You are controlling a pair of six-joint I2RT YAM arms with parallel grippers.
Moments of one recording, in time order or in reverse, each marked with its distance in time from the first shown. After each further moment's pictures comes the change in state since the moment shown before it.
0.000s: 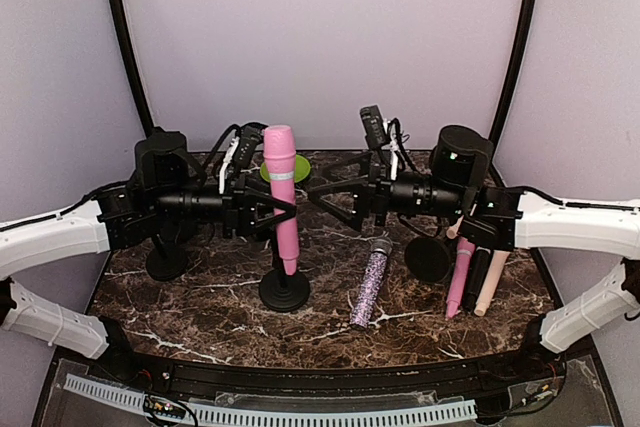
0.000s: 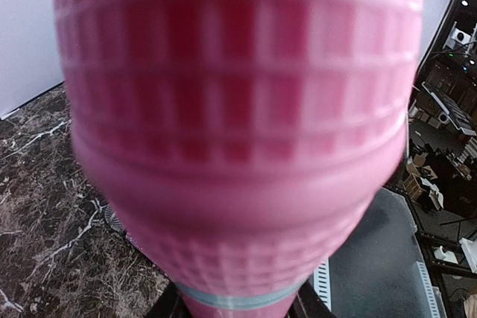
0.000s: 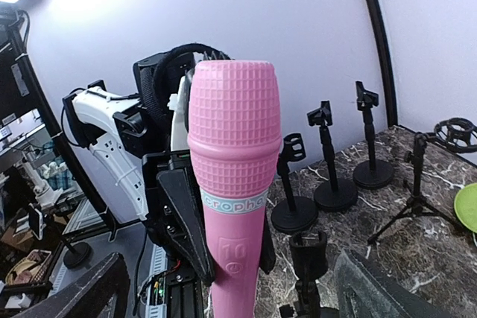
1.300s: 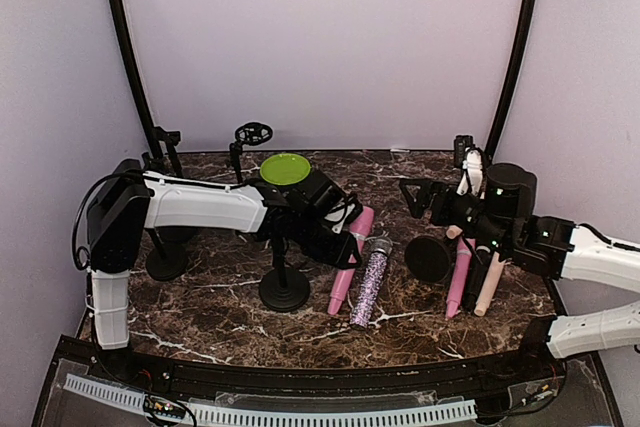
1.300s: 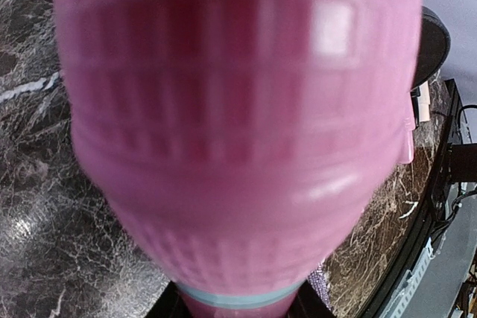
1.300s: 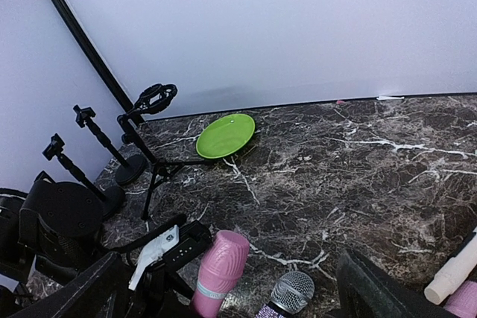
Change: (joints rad) left arm -0.151 0.878 0.605 -0.477 -0.377 -0.228; right arm -0.140 -0.385 -0.319 -0.311 0.760 0.145
